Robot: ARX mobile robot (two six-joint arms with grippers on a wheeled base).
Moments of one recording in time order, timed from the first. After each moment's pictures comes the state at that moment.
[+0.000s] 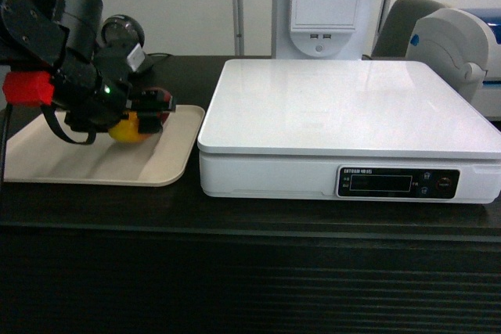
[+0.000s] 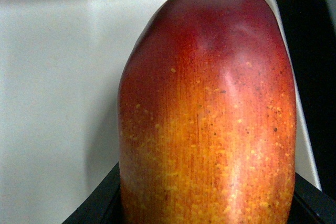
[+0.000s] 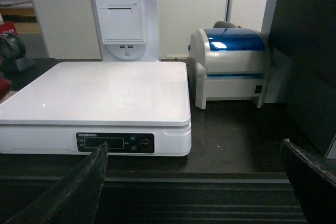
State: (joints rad) left arm -0.08 2.25 1.55 -0.12 0.05 0.01; right arm 0.00 0.00 0.01 0.00 0.00 0.00
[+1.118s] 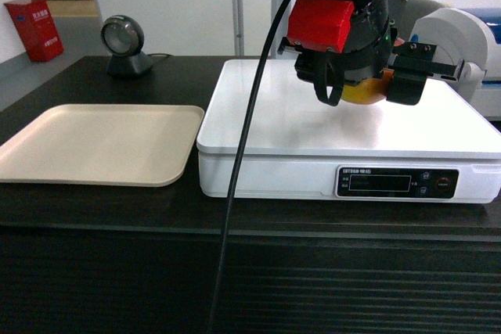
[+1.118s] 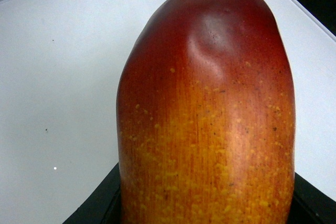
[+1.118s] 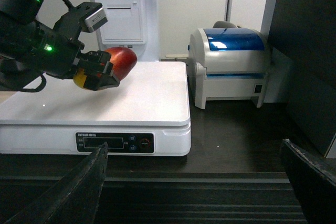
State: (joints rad) left arm -0.64 2.30 1.89 -0.25 -0.10 -0.04; right arm 0.00 0.00 0.01 0.00 0.00 0.00
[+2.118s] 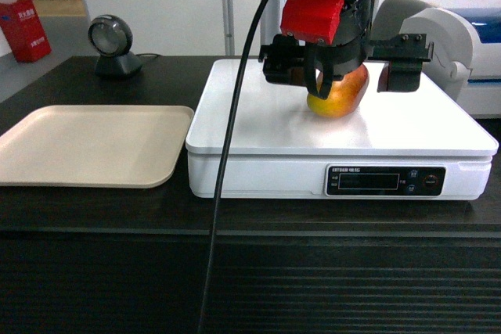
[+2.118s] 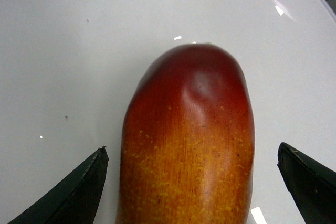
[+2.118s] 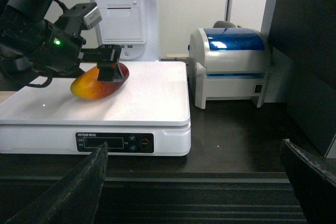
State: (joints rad) left arm -0.63 2.36 2.02 -0.35 -0.16 -0.22; right arm 0.00 0.00 0.01 0.00 0.00 0.00
